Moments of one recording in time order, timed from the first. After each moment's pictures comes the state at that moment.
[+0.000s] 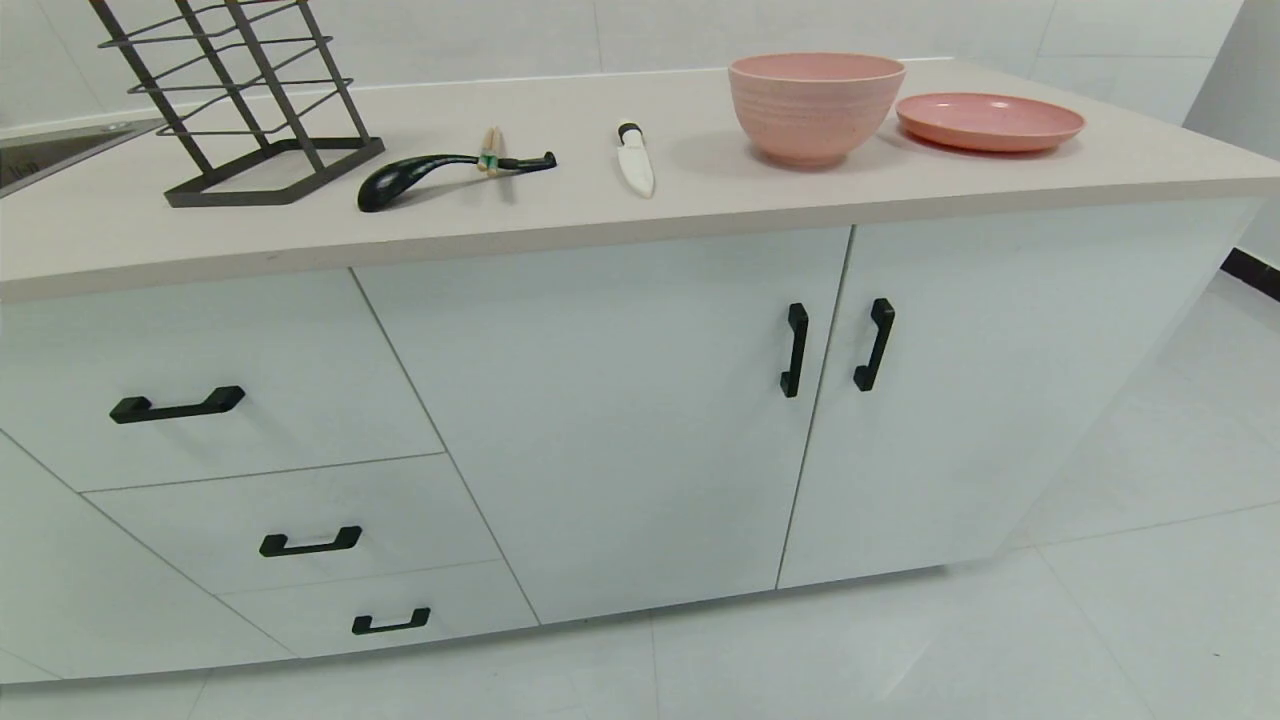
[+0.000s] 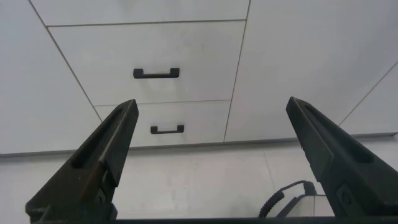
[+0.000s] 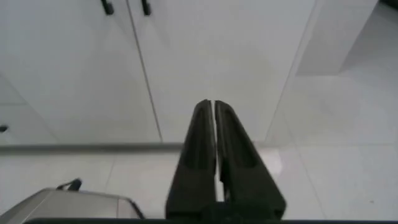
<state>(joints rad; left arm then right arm) 0.00 0.00 0.00 0.00 0.06 -0.04 0.00 0.00 -0.09 0.03 0.13 -0.02</state>
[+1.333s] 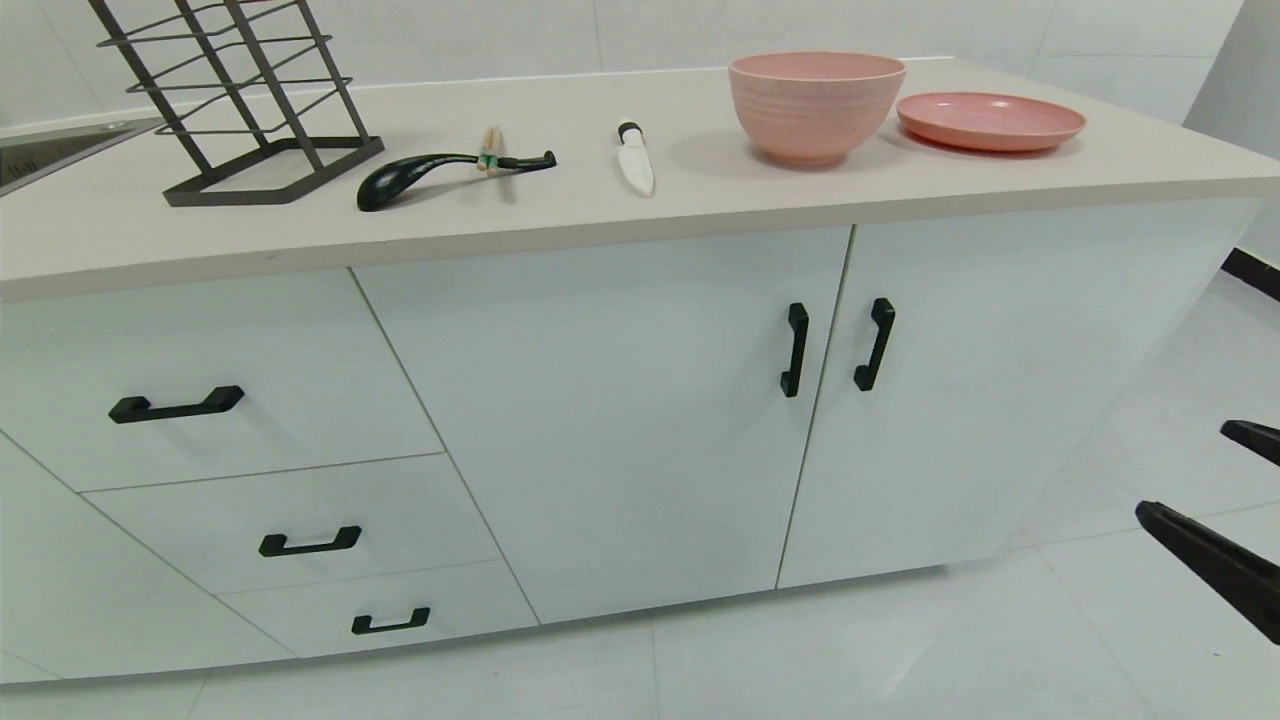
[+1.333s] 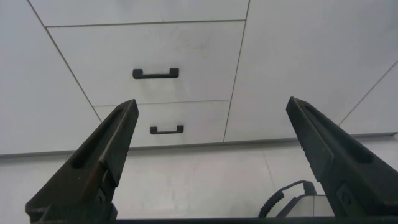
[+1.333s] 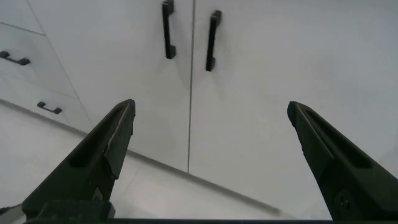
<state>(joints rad) 0.00 0.00 0.00 0.00 0.06 -0.04 0.10 0.99 -0.20 -0.86 0.40 -0.16</state>
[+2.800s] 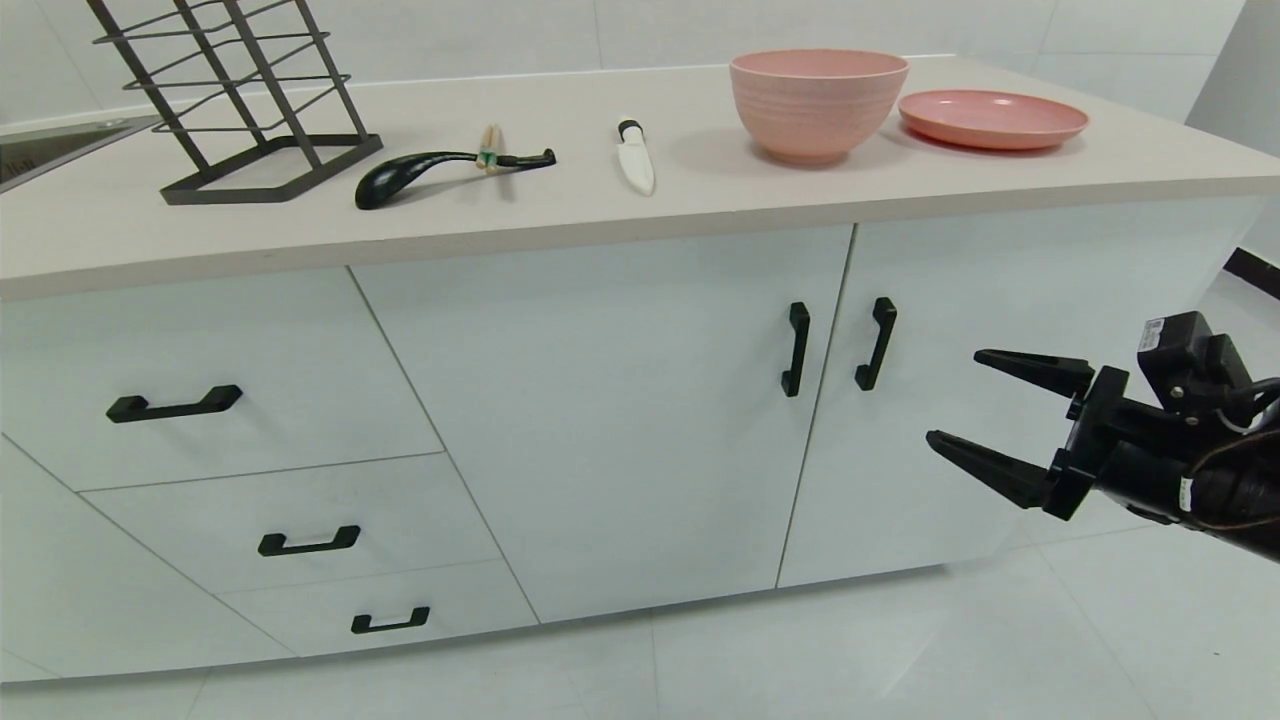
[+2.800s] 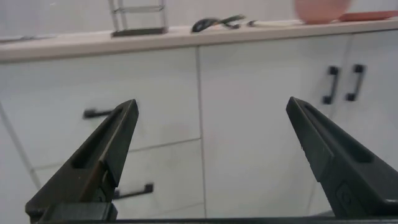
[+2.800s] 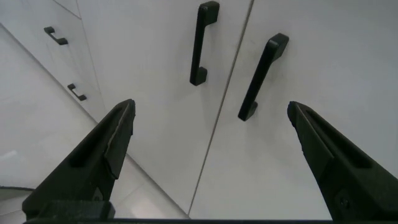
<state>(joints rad) 0.00 0.04 -0.13 -0.36 -0.17 -0.02 0.13 1.66 -0.43 -1.31 0.70 -0.27</state>
